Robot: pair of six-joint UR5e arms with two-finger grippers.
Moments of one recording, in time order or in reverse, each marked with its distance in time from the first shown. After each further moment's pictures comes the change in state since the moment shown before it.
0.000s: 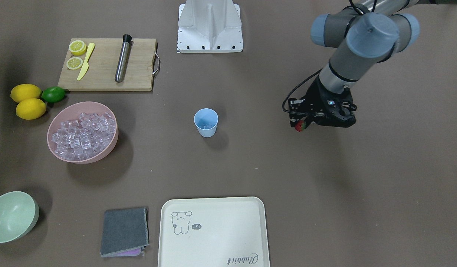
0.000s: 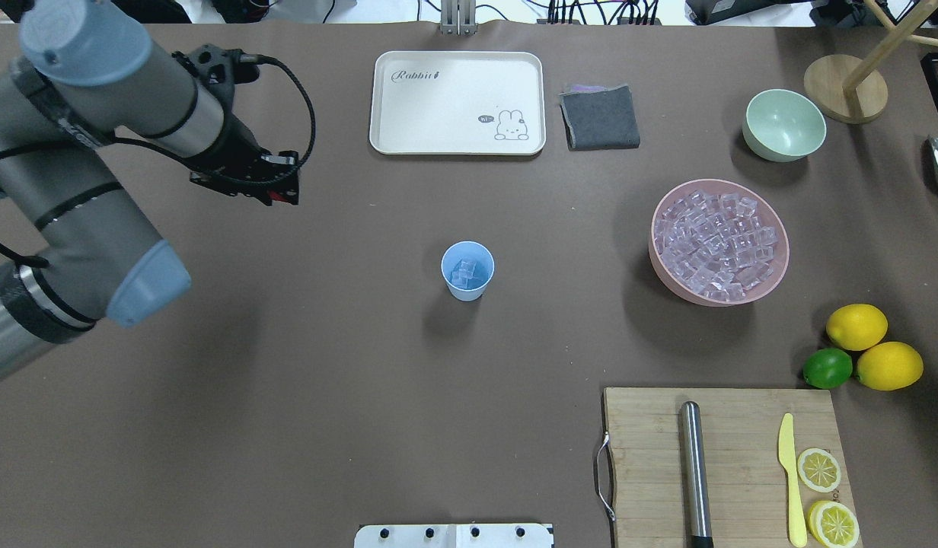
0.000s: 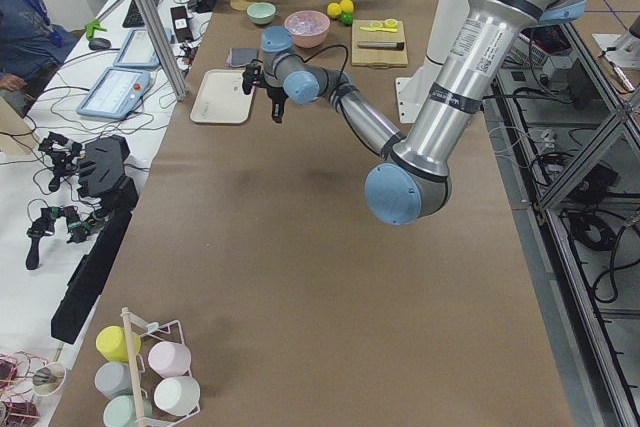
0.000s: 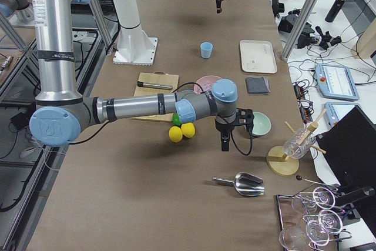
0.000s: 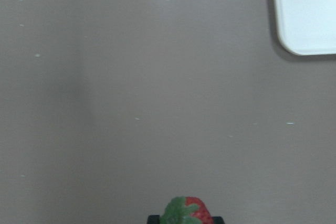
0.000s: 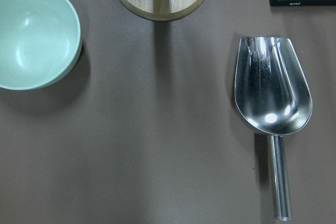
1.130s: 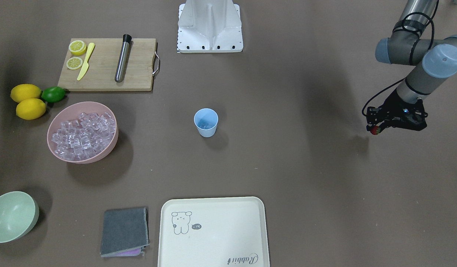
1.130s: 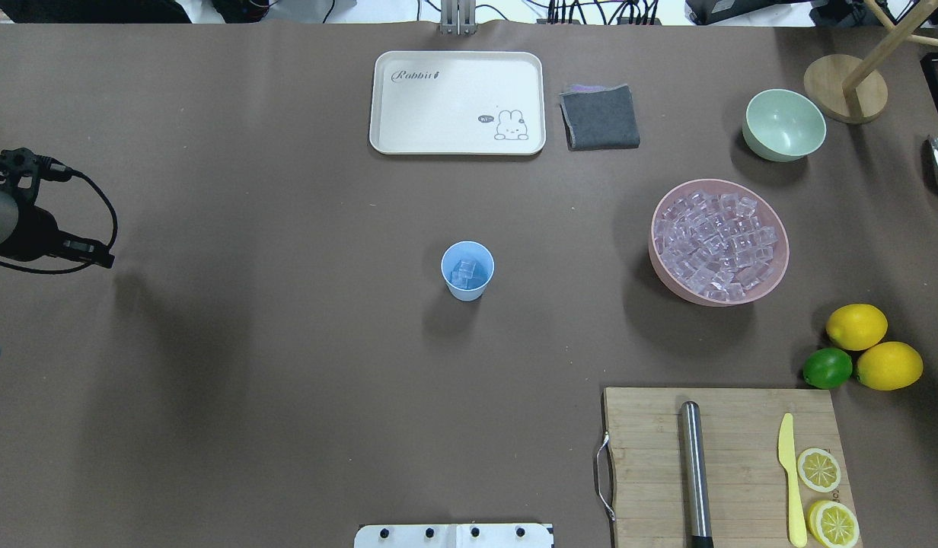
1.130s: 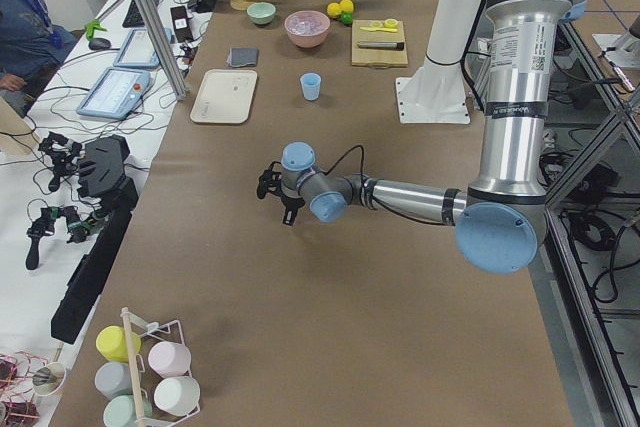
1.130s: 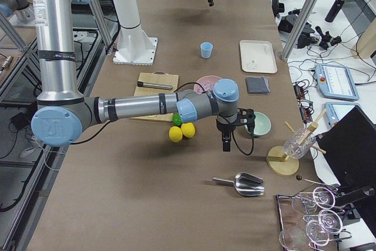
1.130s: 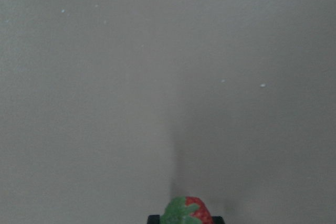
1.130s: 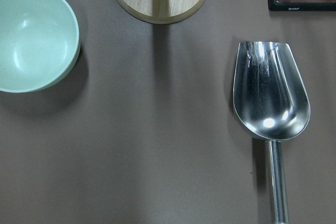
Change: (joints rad) left arm -0.145 0.467 0.149 -0.464 -0.023 0.350; right arm -0.001 0.011 -0.009 -0.003 -0.010 -0.011
